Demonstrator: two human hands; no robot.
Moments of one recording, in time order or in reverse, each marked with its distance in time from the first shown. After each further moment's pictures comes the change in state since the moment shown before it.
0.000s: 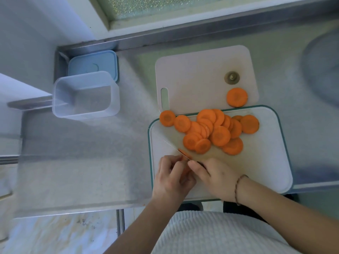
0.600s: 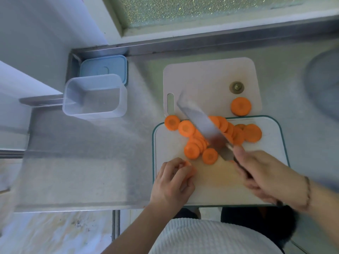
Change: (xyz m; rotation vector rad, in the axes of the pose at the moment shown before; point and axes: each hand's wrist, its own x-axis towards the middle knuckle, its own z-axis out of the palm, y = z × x) left_hand 0.003 0.003 -0.012 0.015 -0.016 0.071; right_hand -0.040 -0.035 -0.080 0.461 -0.077 0.381
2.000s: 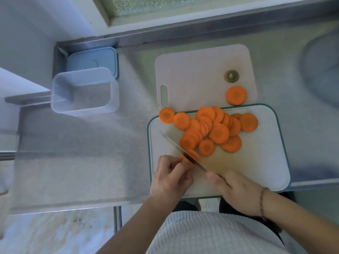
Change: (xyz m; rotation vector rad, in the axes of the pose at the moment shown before) left_hand -0.006 -0.003 0.005 -0.004 0.000 -0.017; right_hand 0.022 0.068 0.039 -0.444 0.036 -0.204
